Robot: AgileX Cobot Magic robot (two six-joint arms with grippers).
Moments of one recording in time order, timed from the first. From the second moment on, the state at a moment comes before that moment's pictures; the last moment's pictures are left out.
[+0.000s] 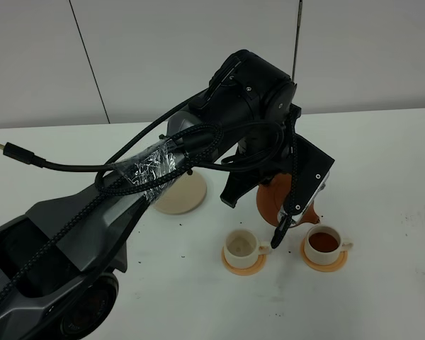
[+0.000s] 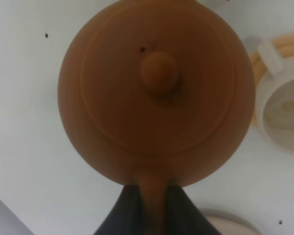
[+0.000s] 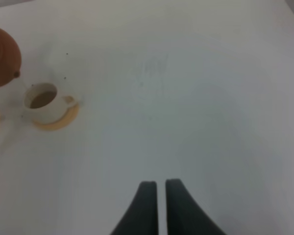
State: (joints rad) left arm -0.75 2.39 -2.32 0.24 1.19 1.46; right arm 0.06 -0.01 -0.49 0.01 1.07 0.10
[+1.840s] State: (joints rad) left arm -0.75 2.39 -2.32 0.22 1.19 1.46; right arm 0.06 -0.01 -0.49 0.01 1.07 0.10
